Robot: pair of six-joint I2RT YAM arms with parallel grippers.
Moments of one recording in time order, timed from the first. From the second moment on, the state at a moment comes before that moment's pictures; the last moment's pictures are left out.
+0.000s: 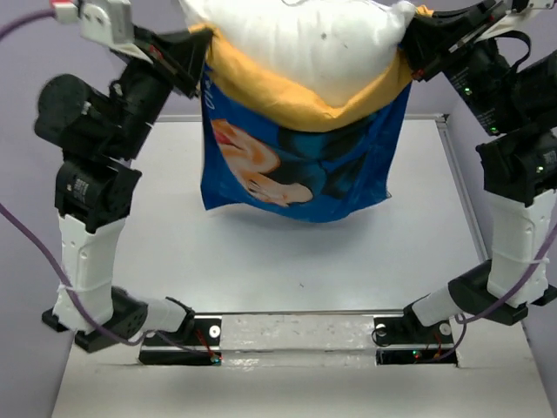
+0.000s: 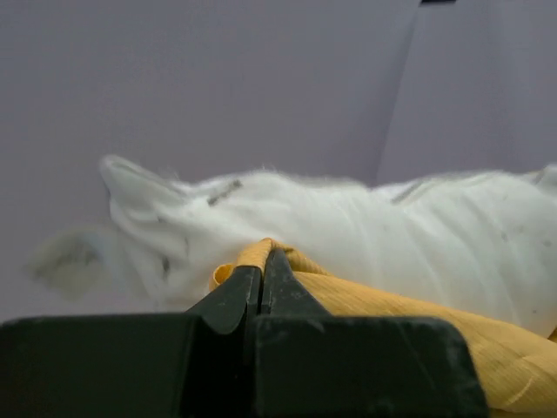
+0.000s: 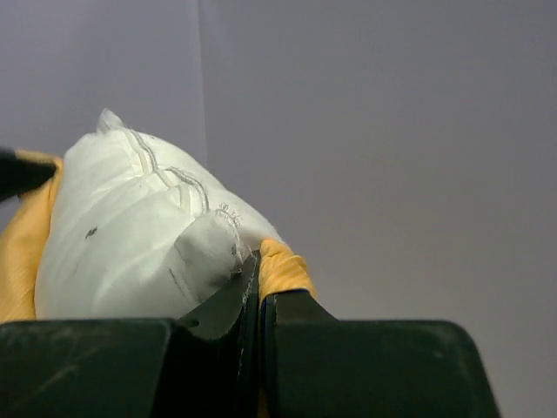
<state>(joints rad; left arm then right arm) -0.52 1.32 2.10 -0.35 0.03 -0.17 0.44 1.52 2.50 -0.44 -0.21 0.08</state>
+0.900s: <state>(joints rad) -0.36 1.36 2.22 -0.32 0.12 -0.25 0.44 1.48 2.40 -0.29 -0.23 0.07</state>
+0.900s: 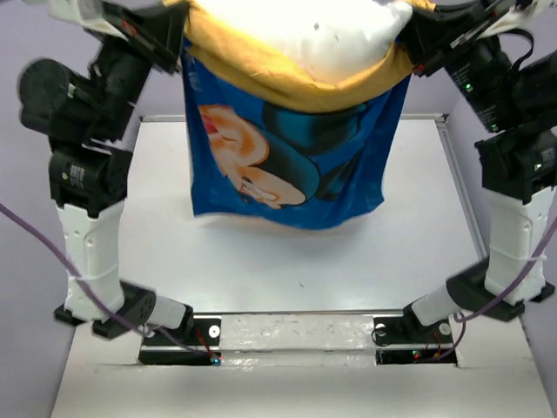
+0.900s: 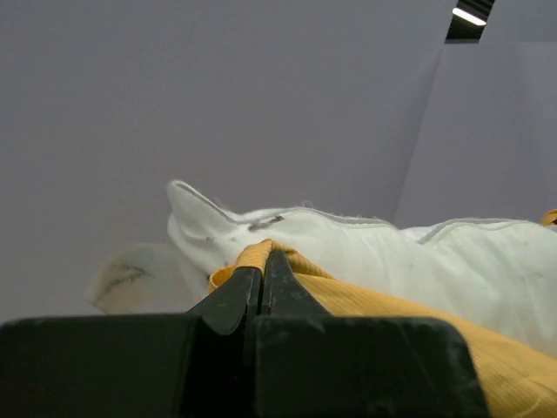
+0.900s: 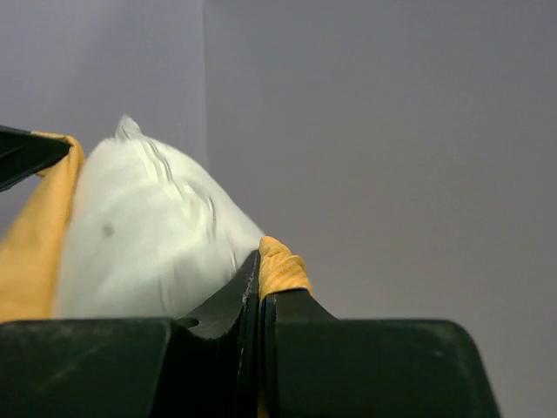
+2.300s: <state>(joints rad) 0.03 1.48 2.28 -0.29 0.29 -0.39 0.40 1.99 2.70 0.01 -0.35 0.26</state>
